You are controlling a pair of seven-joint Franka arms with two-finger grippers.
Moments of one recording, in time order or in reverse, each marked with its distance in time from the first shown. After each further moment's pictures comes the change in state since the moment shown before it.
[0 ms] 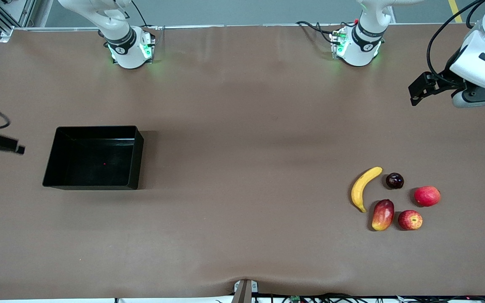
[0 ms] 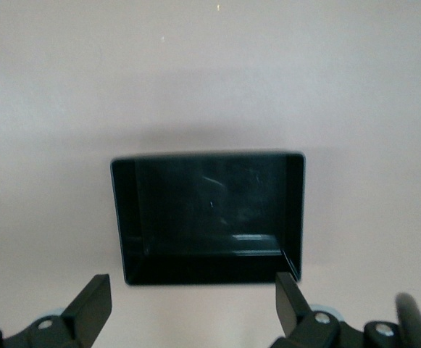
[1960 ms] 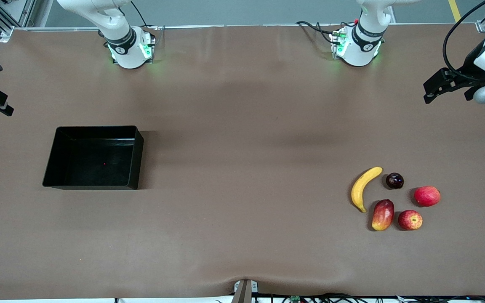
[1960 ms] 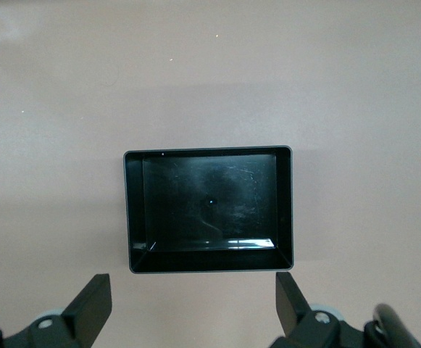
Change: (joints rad) left arm 0.056 -0.018 0.005 0.001 -0.032 0.004 0.062; right arm 0.033 -0.349 -0.012 -0.356 -0.049 0.192 0.018
